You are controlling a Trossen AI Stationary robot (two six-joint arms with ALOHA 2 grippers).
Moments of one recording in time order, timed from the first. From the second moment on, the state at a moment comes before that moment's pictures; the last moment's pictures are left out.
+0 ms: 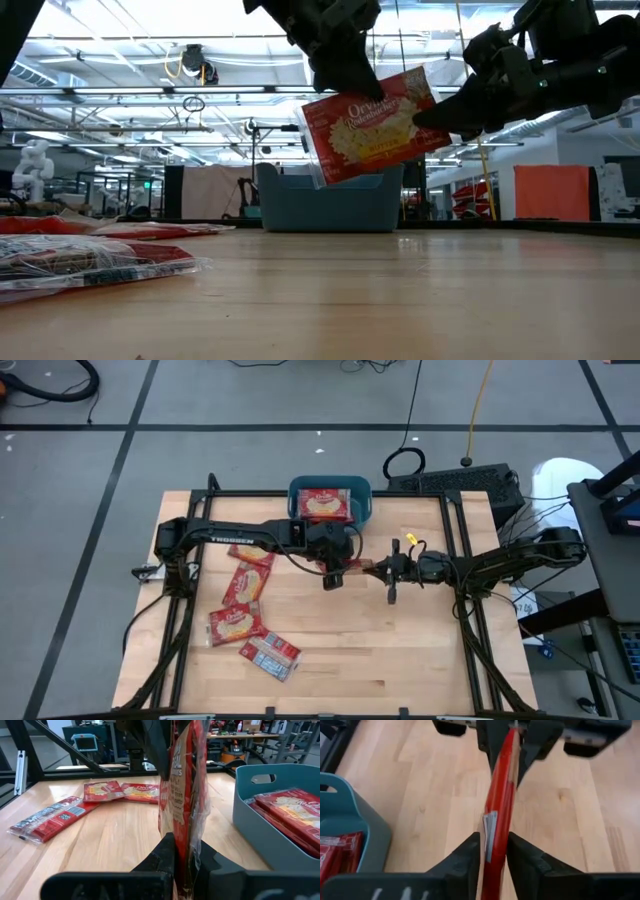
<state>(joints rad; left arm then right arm) 0.08 1.88 1.62 -0.52 0.03 0.04 0.01 1.16 0.19 0.80 0.13 0.04</state>
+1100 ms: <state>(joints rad) 0.31 1.82 1.97 -1.01 0.03 0.38 0.01 1.11 0.19 0.75 0.11 0.04</state>
